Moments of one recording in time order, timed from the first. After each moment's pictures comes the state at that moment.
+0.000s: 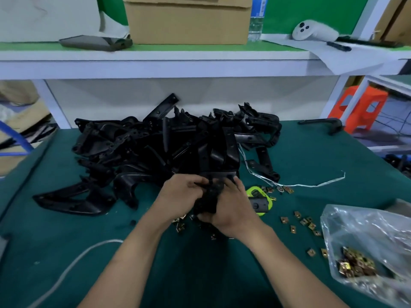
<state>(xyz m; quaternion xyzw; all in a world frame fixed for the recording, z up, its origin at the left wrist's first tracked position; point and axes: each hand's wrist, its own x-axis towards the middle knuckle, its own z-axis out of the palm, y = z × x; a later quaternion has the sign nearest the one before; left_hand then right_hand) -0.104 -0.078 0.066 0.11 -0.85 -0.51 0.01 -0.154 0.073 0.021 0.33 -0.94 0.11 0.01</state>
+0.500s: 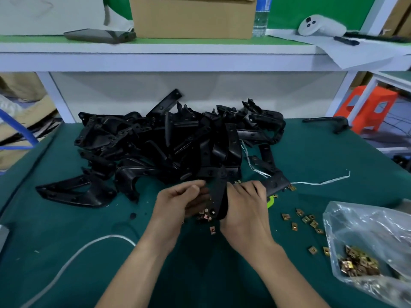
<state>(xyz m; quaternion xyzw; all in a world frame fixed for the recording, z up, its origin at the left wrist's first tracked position) -0.068 -0.061 0.035 0.16 -0.59 -0.78 0.09 -0.115 0.097 0.026 0.26 -0.94 0.13 0.17</state>
